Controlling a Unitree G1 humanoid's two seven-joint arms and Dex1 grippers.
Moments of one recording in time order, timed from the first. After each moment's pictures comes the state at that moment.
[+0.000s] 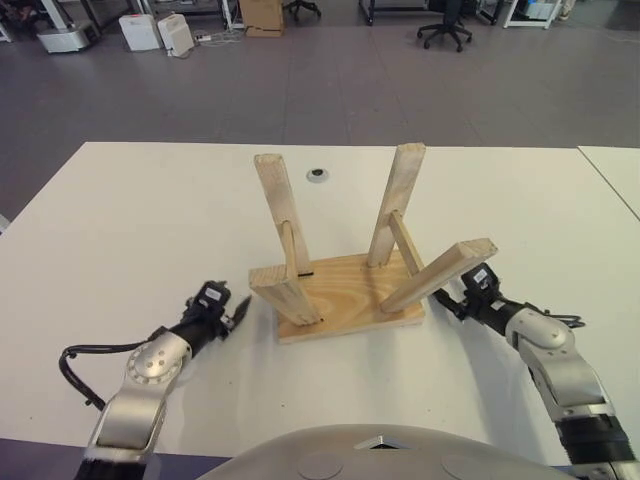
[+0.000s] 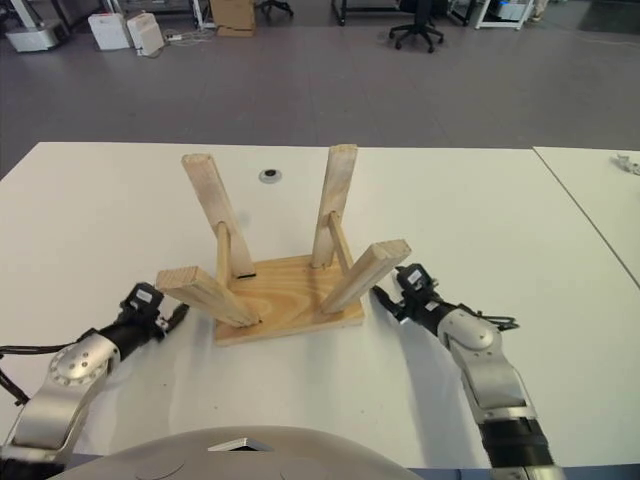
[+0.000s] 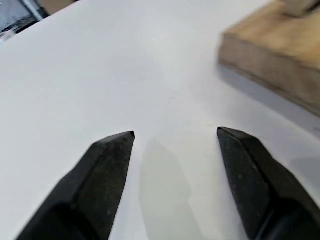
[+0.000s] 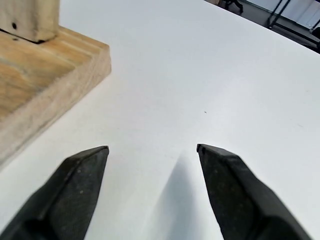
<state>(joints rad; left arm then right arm) 0.41 0.55 -0.05 -0.44 -0.07 0.38 -0.45 0.19 -0.53 -0.02 -0.13 0.11 0.27 0.52</state>
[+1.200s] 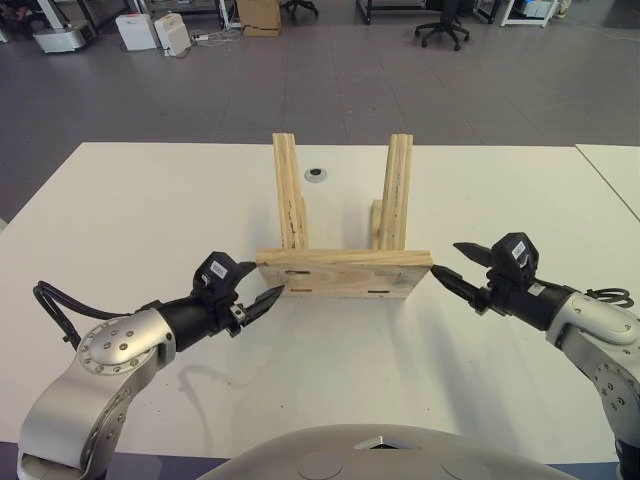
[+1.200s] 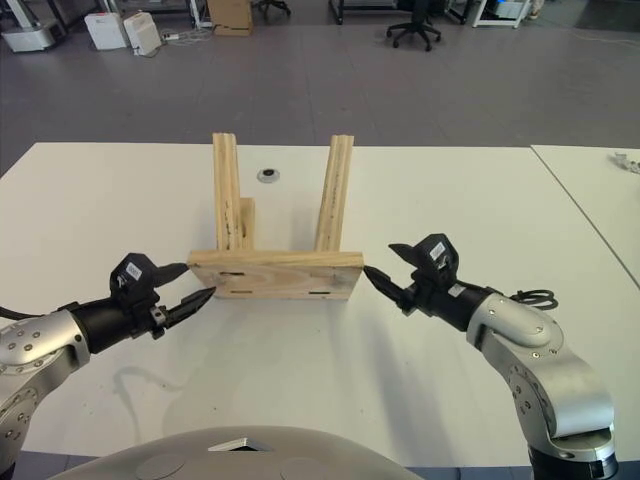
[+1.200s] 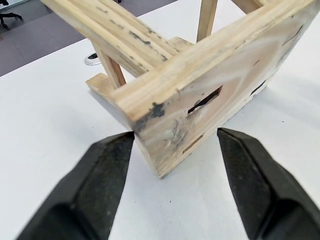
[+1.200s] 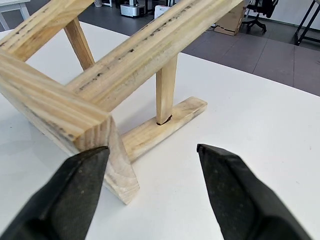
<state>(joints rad) 0.23 0.63 0.19 -0.94 -0.48 0.98 -0.59 0.18 -0.63 -0.23 -0.72 0.55 0.82 0.57</state>
